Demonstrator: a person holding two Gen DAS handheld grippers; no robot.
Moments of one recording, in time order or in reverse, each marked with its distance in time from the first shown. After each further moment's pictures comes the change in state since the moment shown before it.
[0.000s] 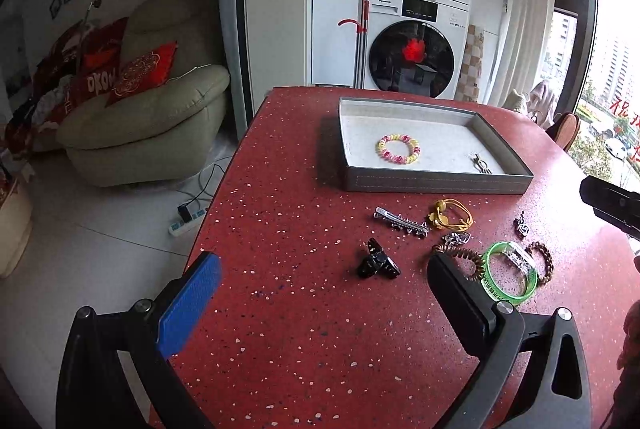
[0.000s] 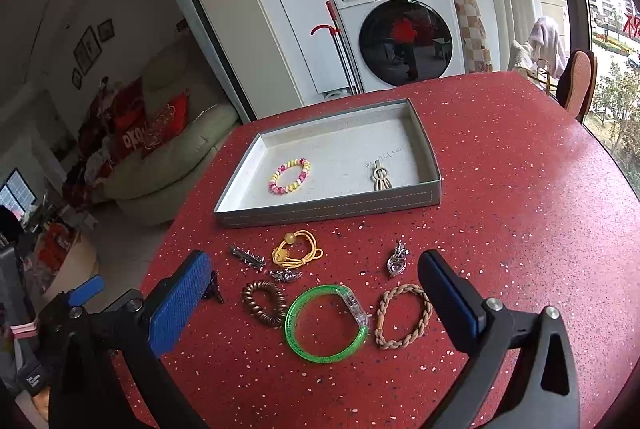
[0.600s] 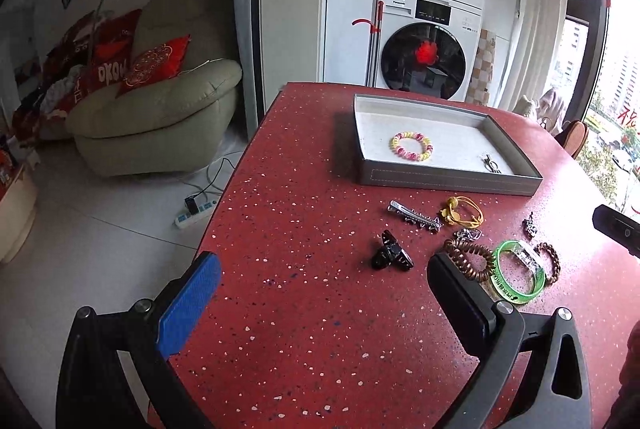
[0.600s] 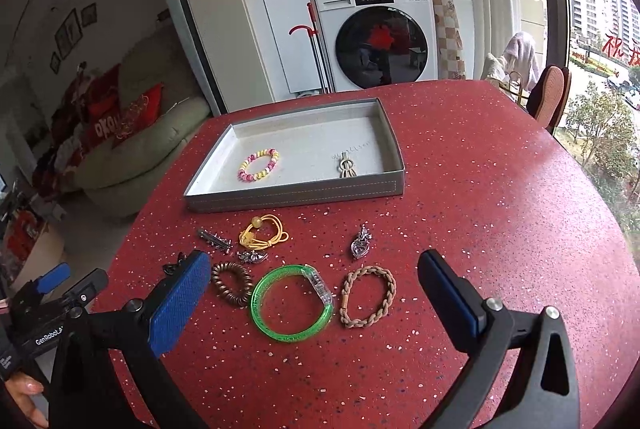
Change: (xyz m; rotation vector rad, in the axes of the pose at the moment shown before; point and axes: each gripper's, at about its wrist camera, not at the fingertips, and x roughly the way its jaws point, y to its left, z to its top) left arm 0.000 0.010 -0.010 -0.036 0.007 0.021; right arm -0.012 -0.001 -0.019 -0.056 -0.005 -0.123
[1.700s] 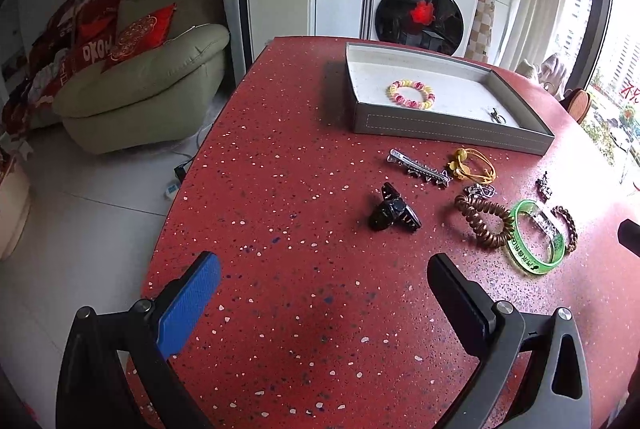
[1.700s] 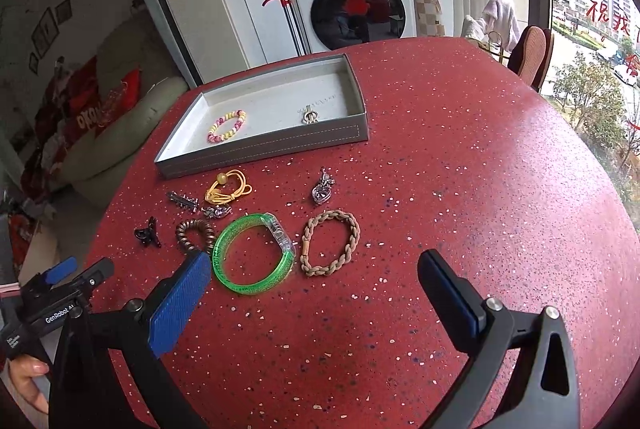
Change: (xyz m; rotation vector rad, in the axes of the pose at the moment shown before) left arm 0.039 -0.011 -0.016 0.027 0.139 -0.018; right arm 0.004 -0.031 -0.030 0.066 0.116 -0.049
